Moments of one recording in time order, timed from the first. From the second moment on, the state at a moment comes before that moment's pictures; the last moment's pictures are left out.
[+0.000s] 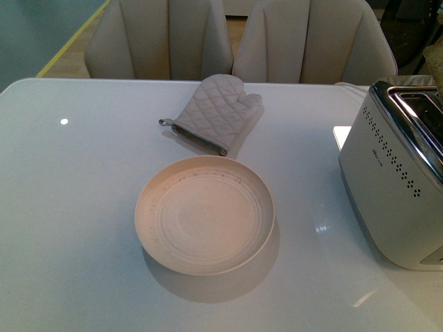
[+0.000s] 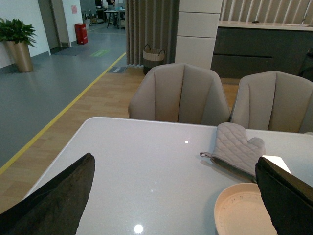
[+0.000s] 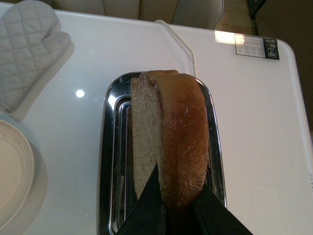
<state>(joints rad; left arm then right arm) 0.00 0.01 0.01 0.00 0.00 -0.01 0.01 1.40 0.98 -0.20 0.11 -0.13</state>
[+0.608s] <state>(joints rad) 0.00 0.01 0.01 0.00 0.00 -0.01 0.01 1.54 1.05 -0.31 0.12 -0.15</state>
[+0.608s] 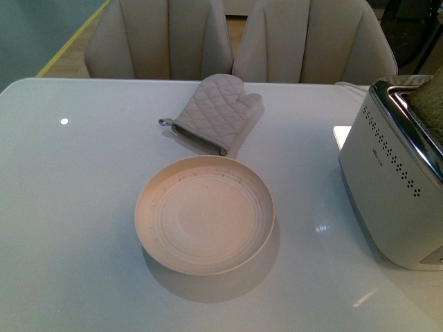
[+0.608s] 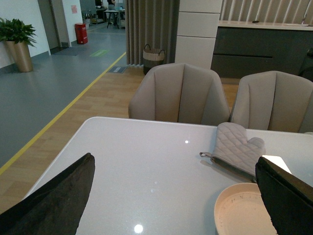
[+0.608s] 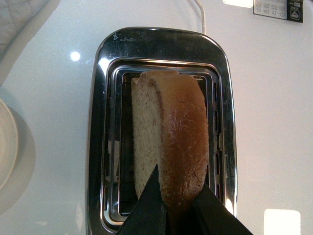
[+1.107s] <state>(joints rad) 0.00 0.01 0.01 0.00 0.00 -0.01 0.01 1.63 1.18 -0.42 0.17 -0.17</state>
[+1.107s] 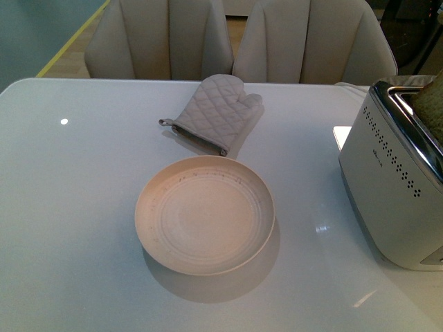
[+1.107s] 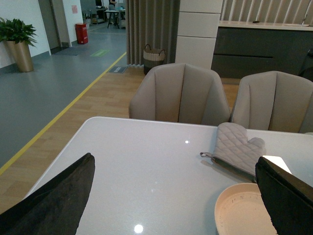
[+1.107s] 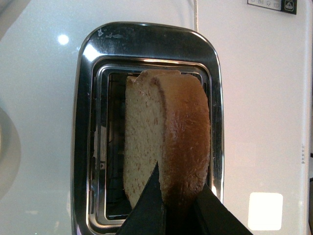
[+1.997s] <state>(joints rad) 0.00 0.01 0.01 0.00 0.00 -0.01 0.01 1.57 1.03 -0.25 0.10 -0.05</state>
